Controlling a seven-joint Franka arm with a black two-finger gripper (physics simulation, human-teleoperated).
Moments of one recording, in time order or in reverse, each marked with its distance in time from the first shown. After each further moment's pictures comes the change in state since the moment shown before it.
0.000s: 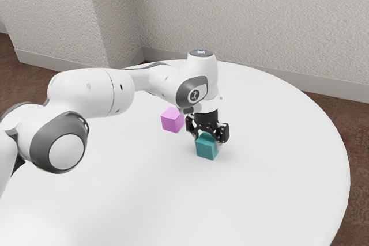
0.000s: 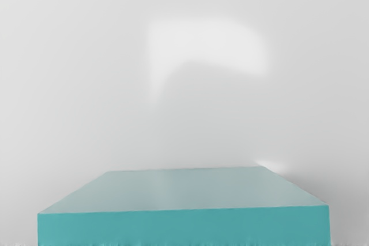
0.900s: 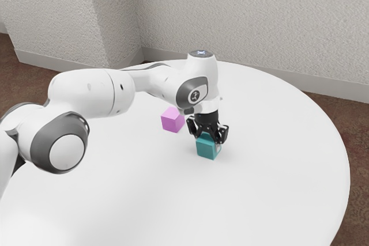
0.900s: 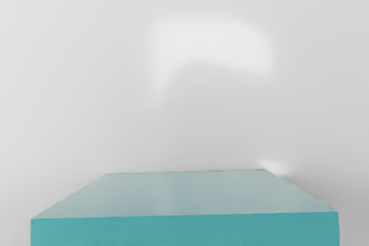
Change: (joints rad) arm -0.001 0.003 0.000 0.000 -0.007 0.005 0.000
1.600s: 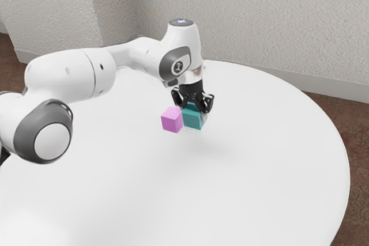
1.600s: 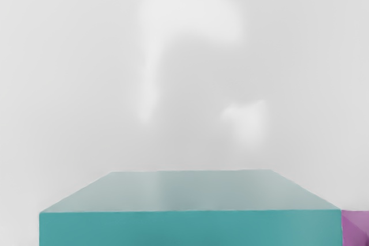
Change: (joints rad) arm 0.030 -0.120 0.057 0.001 -0.010 -0.029 0.000
